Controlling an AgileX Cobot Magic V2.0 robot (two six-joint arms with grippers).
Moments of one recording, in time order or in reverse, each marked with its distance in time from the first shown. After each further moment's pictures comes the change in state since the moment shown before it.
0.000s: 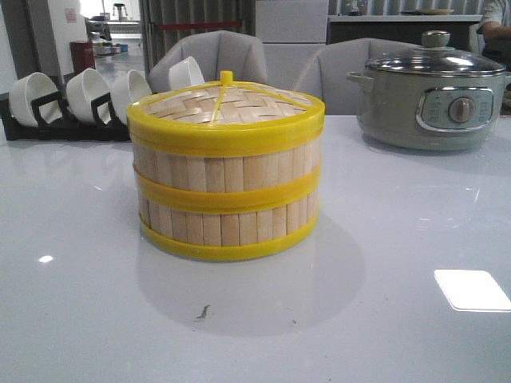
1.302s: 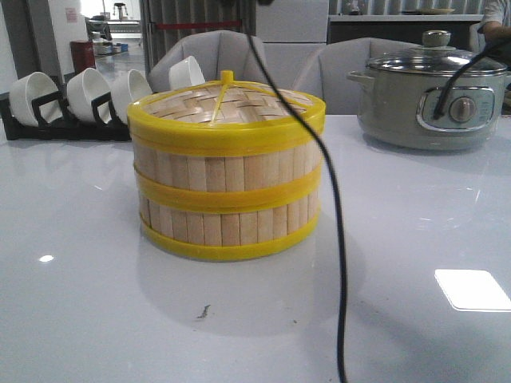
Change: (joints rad) left arm 0.000 0.000 0.000 0.000 0.000 0.000; right arm 0.504 1.594 -1.692 0.003 0.561 -0.001
